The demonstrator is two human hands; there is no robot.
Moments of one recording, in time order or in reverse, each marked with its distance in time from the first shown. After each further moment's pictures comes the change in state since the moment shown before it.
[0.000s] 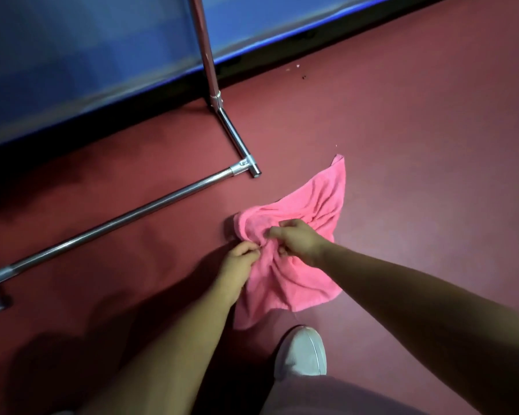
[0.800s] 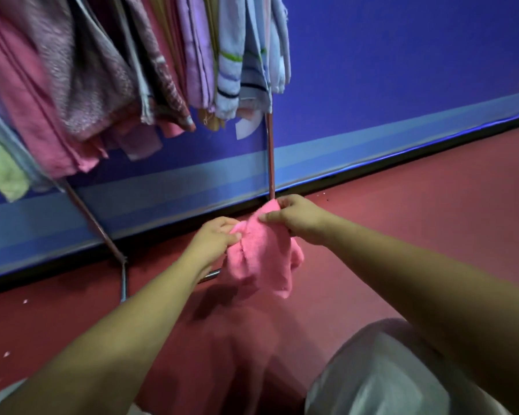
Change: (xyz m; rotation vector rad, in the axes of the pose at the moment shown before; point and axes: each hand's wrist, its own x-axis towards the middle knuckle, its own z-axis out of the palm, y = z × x) left_hand -0.279 0.208 -0.132 0.092 0.153 0.603; right_hand -0.259 -0.221 0.056 -0.145 -0.119 -0.586
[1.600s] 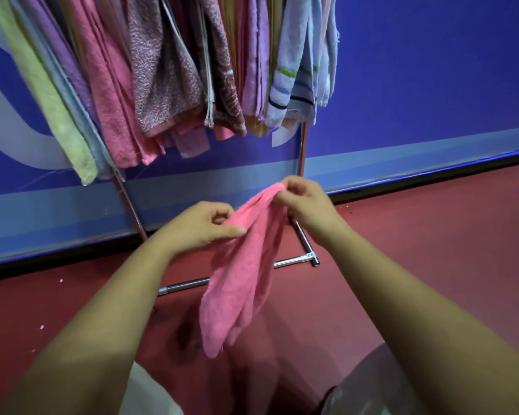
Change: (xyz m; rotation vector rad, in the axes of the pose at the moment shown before) left_hand -0.065 0.059 -0.104 0.455 -0.181 0.246; right_hand -0.034 -0.062 0.064 0.106 0.128 -0.422
